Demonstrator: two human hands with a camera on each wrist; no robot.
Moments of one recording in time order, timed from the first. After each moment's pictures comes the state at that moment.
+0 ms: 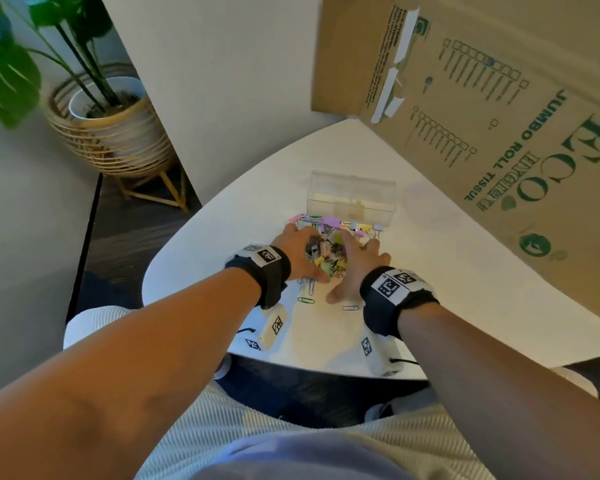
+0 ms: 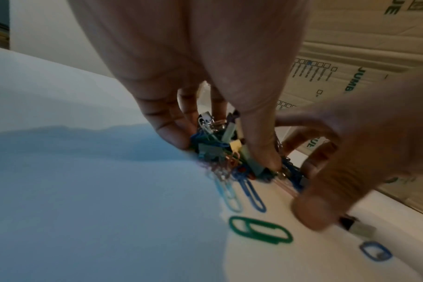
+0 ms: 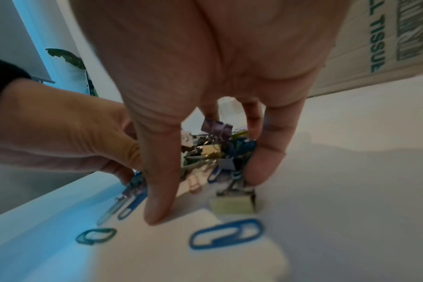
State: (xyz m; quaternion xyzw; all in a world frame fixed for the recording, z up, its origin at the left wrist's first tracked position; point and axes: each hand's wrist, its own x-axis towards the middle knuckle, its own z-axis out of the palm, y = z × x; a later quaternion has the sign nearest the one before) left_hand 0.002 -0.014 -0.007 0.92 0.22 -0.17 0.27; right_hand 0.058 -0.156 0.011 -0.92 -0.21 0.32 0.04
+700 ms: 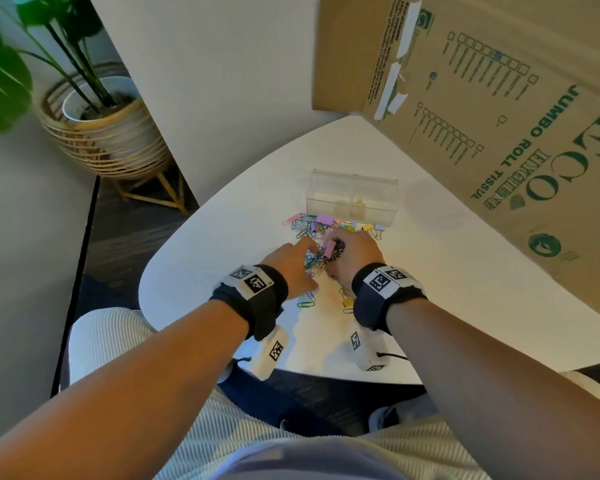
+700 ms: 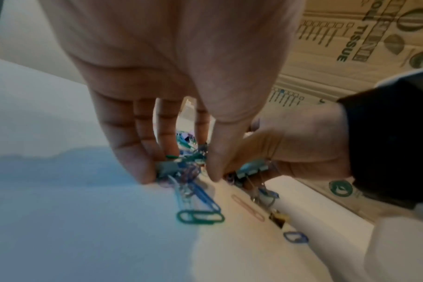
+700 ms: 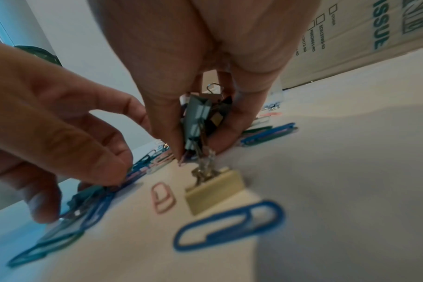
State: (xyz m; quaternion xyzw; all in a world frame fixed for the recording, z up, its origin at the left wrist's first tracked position) left_hand -0.018 -0.021 0.000 0.92 0.22 -0.16 0.29; right_hand 0.065 -0.133 0.000 -0.91 -0.21 0.24 0.28
